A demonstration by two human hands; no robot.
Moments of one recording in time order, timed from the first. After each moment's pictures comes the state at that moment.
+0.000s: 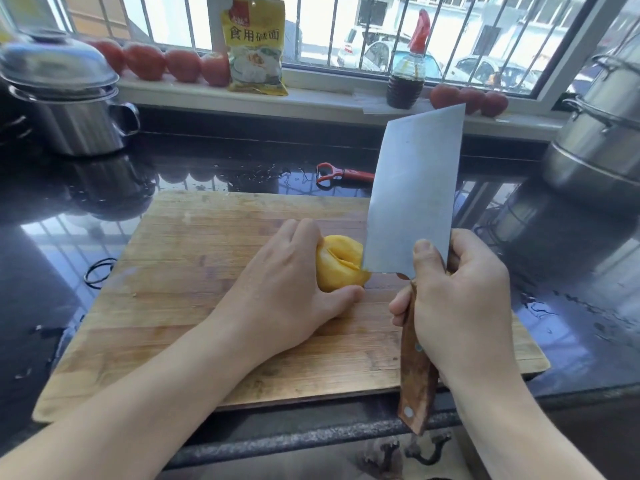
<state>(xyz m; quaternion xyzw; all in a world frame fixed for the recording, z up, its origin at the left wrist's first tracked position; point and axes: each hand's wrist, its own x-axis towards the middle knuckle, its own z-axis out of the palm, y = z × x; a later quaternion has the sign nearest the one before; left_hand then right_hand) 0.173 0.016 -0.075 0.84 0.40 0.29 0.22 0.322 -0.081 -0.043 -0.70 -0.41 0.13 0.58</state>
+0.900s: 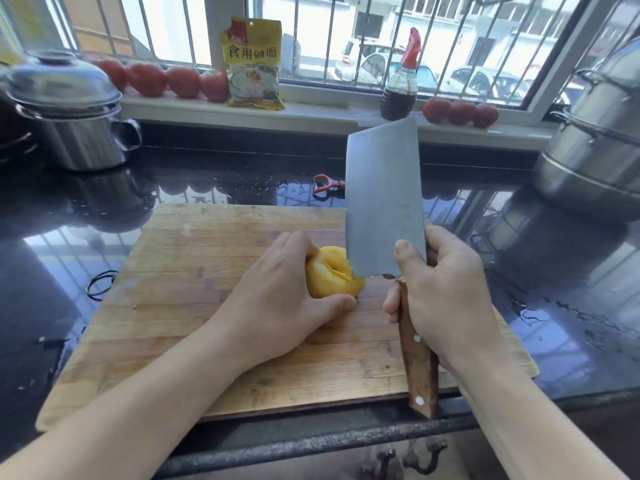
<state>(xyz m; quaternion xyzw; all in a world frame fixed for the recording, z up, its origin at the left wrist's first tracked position) 0.170 0.016 -0.069 0.83 0.40 0.28 0.27 0.341 -0.065 -0.042 -0.66 -0.46 0.19 0.56</state>
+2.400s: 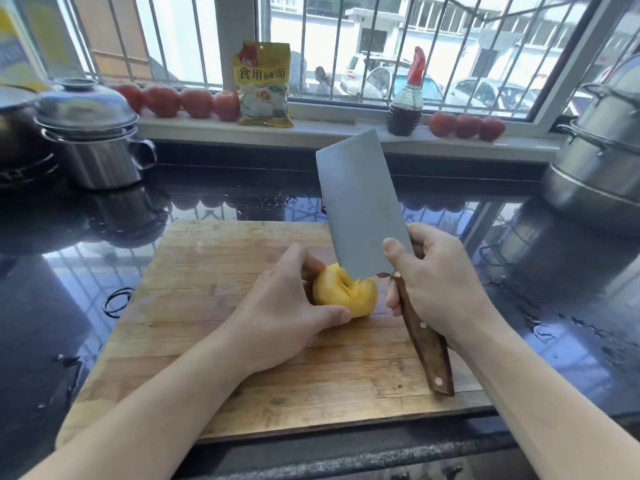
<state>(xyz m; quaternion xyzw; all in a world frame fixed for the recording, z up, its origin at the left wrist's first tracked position) 0.165 0.028 -0.068 0.76 0.42 0.27 0.41 0.354 -0.034 -0.032 -0.65 -0.52 0.23 0.50</state>
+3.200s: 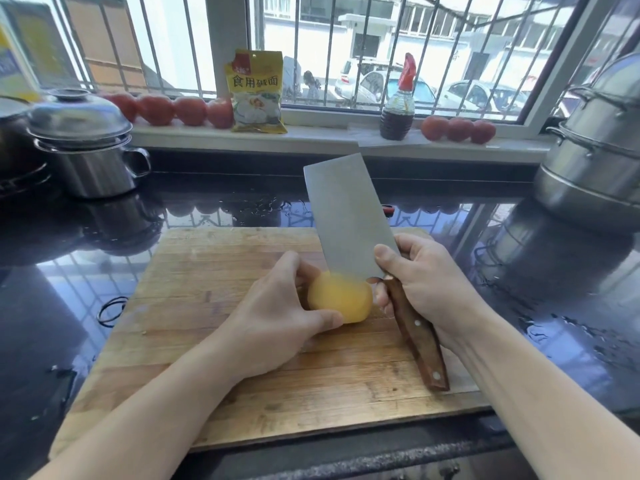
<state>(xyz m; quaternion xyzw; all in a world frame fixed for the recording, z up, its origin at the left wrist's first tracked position) 0.163 0.030 -0.069 0.76 0.42 0.26 0.43 0.362 -0.028 -0.035 -0.59 -0.45 0.40 0.53</state>
